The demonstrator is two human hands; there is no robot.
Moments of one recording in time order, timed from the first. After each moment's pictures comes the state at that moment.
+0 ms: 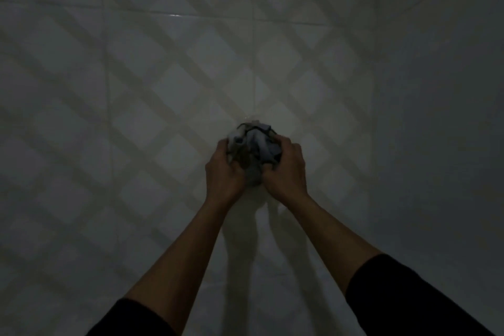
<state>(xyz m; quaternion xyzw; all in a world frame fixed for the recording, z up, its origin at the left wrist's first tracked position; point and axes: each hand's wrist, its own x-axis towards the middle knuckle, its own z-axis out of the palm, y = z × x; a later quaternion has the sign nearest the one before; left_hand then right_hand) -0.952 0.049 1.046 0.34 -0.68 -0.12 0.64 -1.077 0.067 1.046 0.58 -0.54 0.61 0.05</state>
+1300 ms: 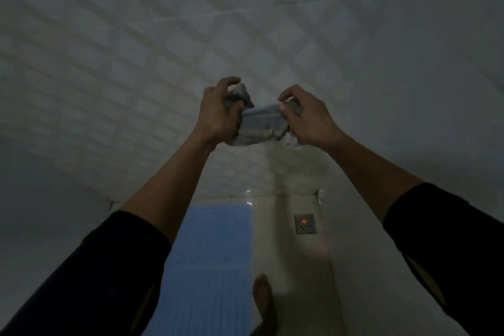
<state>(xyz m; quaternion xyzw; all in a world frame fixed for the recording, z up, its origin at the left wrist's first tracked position) -0.884 0.278 0.745 0.51 -0.74 -0.21 0.37 -1.094 0.306 0.714 0.68 -0.60 0.38 -0.18</state>
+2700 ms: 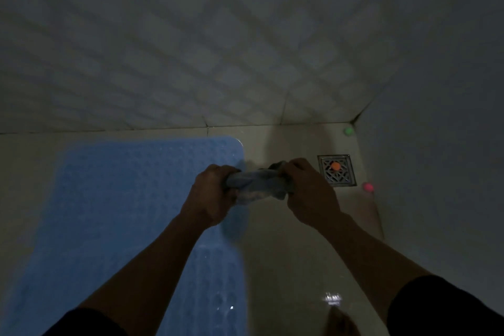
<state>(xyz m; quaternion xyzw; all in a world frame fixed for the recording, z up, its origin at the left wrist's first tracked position) -0.778 0.269 0.022 0.58 -0.74 -0.32 0.07 -0.997 0.303 0.003 0.69 -0.66 0.13 -0.25</state>
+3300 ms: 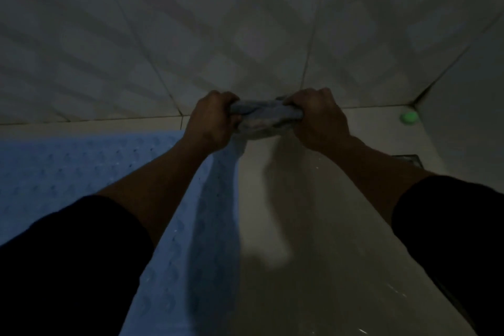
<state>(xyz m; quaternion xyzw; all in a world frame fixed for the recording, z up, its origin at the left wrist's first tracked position) -0.825 0.068 -0.216 0.59 -0.78 -0.17 0.14 -1.045 0.102 -0.240 0.72 -0.65 0.22 -0.10</state>
